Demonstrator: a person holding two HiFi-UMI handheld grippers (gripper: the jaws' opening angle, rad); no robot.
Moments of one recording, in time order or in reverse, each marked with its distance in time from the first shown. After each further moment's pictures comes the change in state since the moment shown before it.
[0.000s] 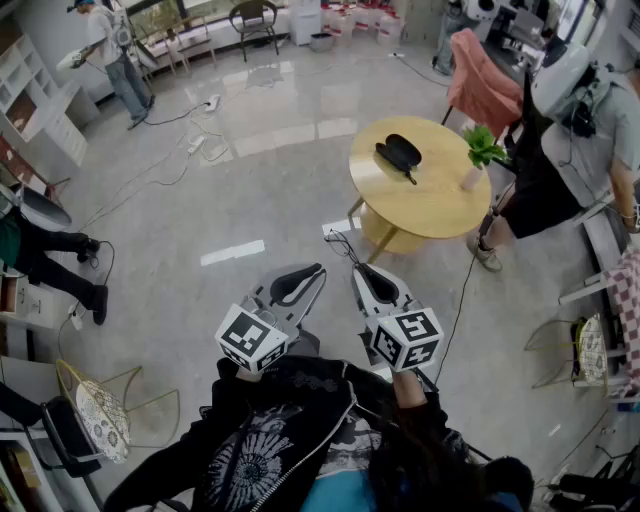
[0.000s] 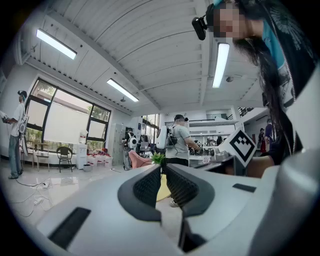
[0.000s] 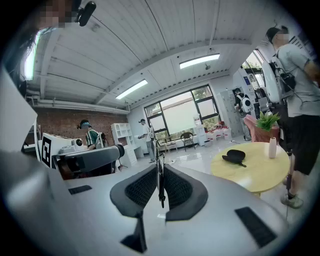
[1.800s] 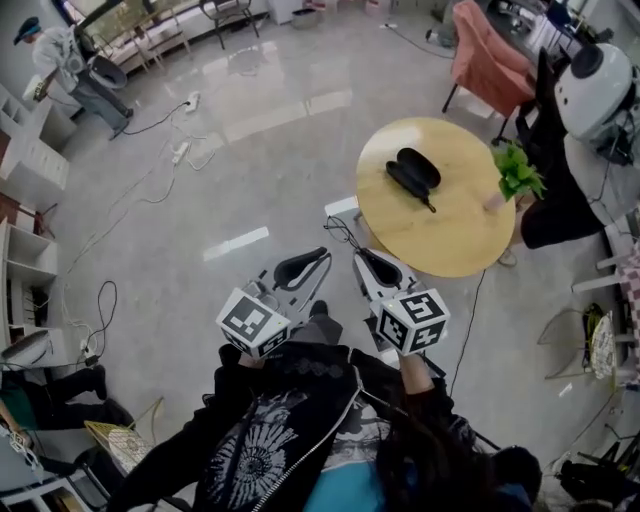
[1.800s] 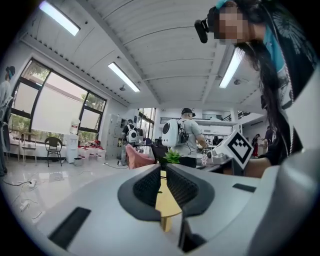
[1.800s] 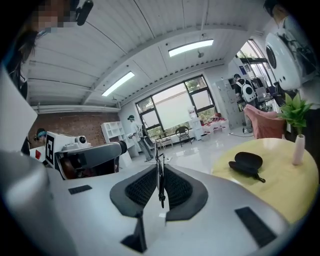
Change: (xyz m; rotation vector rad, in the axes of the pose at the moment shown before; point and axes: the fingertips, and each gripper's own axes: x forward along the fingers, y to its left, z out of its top) left arm 0.147 0.205 0.001 -0.054 0.057 -0.112; right arm 0.204 -0.118 0.060 0.074 0.058 -0.036
